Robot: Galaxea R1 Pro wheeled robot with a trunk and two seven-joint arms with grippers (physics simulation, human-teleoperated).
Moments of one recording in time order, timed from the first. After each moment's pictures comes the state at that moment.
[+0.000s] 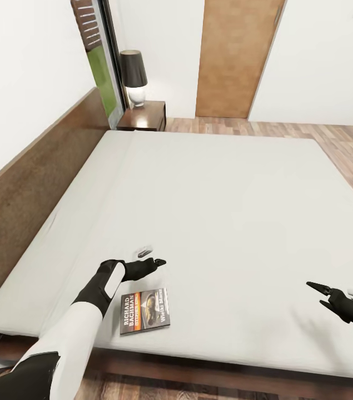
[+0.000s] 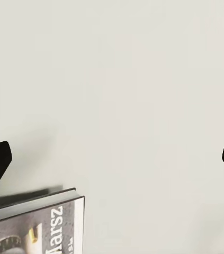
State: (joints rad) left arm -0.87 -0.14 0.16 -0.61 0.28 0.68 -0.24; right arm -0.47 -0.64 -0.09 -0.70 -1.03 0.65 0.57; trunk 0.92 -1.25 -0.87
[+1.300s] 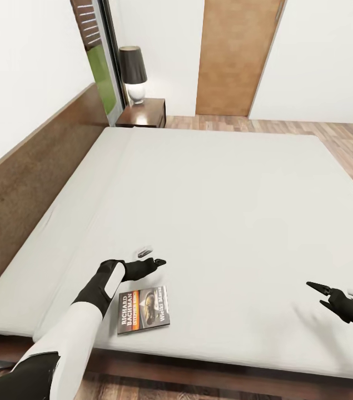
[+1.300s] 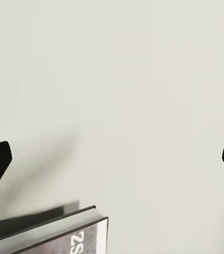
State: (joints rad) left arm -0.87 -0.14 0.16 -0.61 0.28 0.68 -0.24; right arm -0.47 -0.64 -0.09 -0.70 -1.03 0.65 0.57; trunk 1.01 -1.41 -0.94
